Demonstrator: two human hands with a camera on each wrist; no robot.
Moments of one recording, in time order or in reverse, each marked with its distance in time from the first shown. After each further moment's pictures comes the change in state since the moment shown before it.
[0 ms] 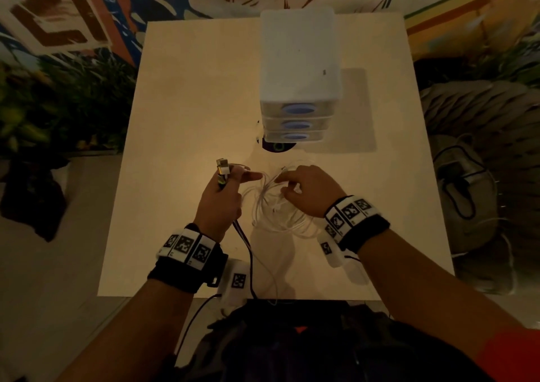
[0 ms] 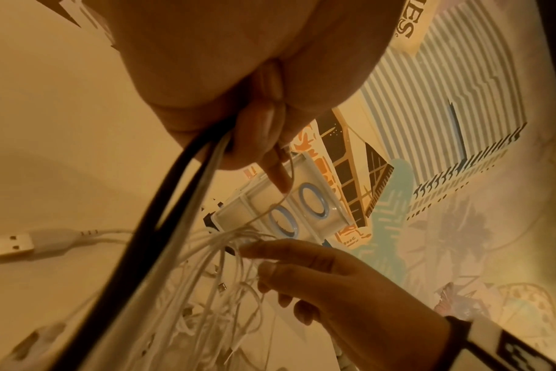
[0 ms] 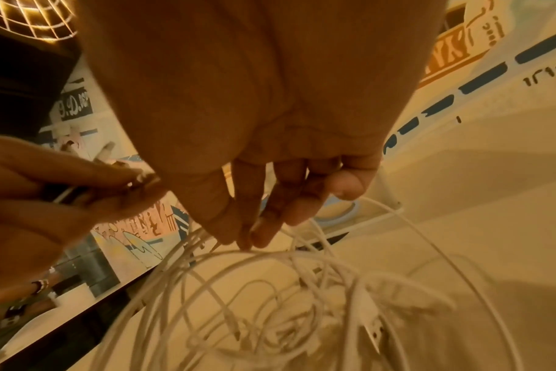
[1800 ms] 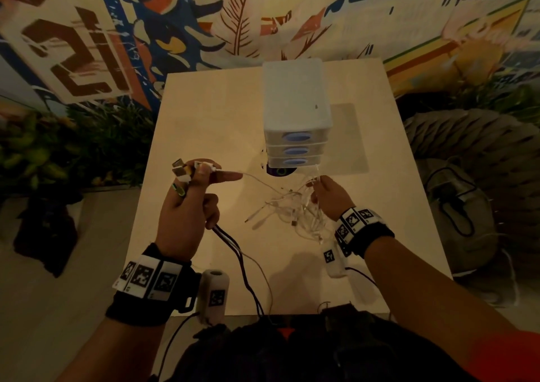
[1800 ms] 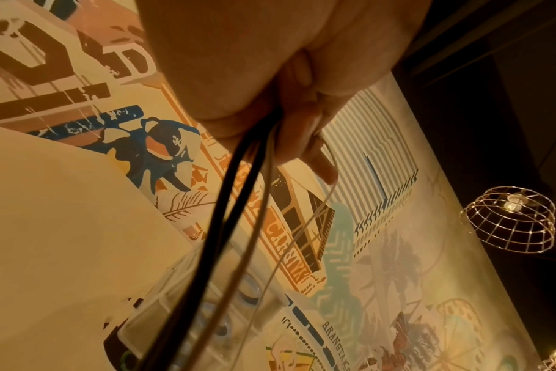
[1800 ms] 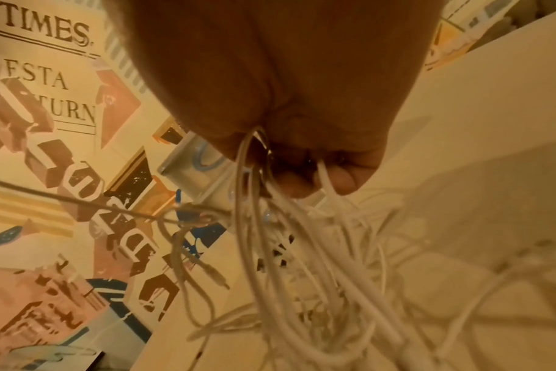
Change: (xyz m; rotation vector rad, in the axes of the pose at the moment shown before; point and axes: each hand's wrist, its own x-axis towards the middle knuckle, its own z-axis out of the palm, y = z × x) left_hand -0.070 0.087 -0.038 -0.095 -0.093 0.400; right_hand -0.012 0.015 -0.016 0.518 0.213 0.420
